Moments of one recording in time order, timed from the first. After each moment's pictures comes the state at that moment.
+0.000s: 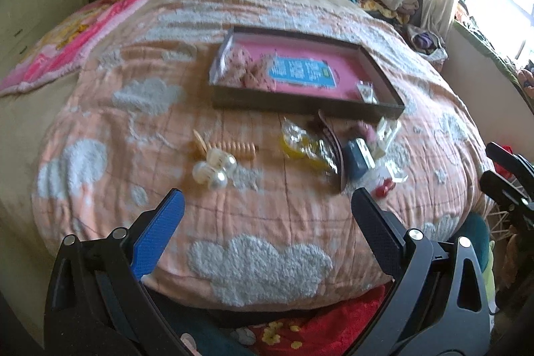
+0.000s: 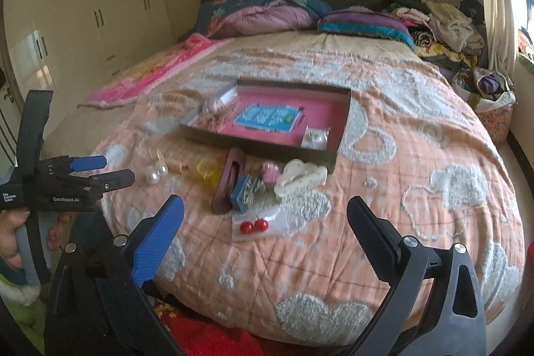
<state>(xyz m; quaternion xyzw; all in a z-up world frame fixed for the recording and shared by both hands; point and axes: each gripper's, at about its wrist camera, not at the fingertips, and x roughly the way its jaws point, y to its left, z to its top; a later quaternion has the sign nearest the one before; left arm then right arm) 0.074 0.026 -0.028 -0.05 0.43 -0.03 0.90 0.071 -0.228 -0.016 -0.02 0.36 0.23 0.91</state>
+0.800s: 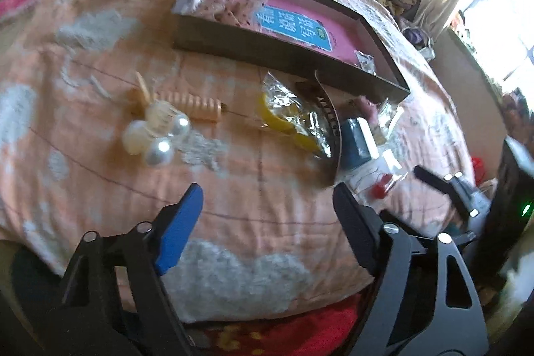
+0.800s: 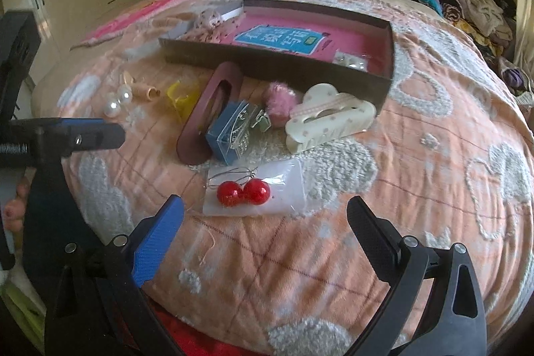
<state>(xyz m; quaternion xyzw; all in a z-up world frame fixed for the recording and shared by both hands) 0.118 0.029 -0.088 -0.16 0.50 -0.08 0.85 0.122 -0.184 -0.113 -0.09 0.44 0.25 0.86</state>
